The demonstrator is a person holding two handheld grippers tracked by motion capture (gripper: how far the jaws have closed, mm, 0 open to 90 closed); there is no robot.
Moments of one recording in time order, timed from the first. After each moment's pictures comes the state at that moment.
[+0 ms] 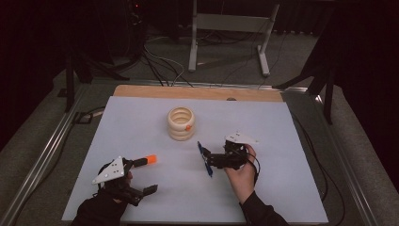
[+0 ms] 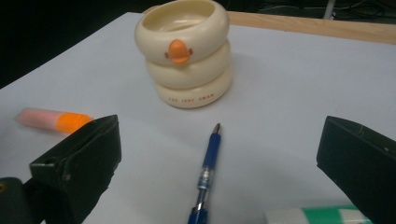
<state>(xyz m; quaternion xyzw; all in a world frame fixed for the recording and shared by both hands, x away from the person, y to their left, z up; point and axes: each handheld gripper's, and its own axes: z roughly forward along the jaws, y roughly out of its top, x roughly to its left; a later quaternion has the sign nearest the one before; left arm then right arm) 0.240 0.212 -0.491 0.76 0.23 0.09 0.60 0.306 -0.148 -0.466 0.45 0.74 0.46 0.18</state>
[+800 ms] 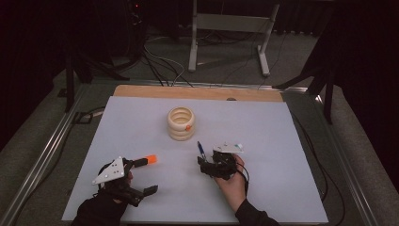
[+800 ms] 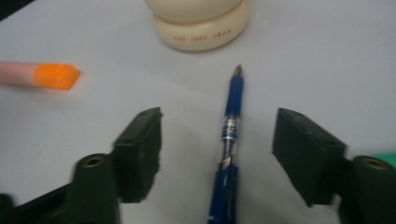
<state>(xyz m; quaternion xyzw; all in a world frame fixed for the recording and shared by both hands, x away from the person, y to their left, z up) 0.239 0.210 -0.490 0.76 0.23 0.08 0.60 0.296 -0.121 -0.501 0.49 0.76 0.40 0.15</state>
